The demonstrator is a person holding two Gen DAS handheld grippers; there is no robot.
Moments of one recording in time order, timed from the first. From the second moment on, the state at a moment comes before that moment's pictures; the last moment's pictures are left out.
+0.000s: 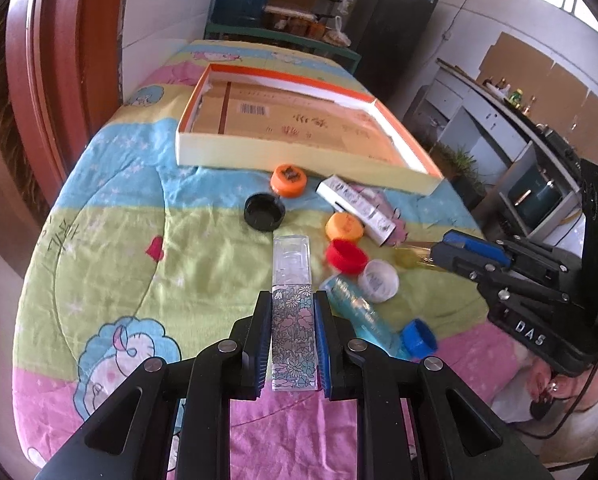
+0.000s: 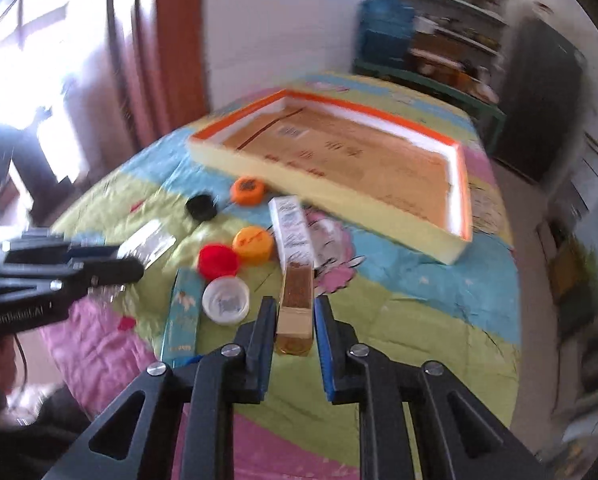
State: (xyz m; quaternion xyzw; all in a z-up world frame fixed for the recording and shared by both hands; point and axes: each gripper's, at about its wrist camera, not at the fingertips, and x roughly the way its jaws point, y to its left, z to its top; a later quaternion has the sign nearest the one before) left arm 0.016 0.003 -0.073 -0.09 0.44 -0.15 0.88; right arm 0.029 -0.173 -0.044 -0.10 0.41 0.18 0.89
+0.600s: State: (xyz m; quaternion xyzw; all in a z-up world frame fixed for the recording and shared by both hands) left arm 0.057 0.033 0.003 -0.07 0.37 -0.16 0.91; right arm 0.070 -0.185 0.008 -0.02 0.35 0.12 0.93
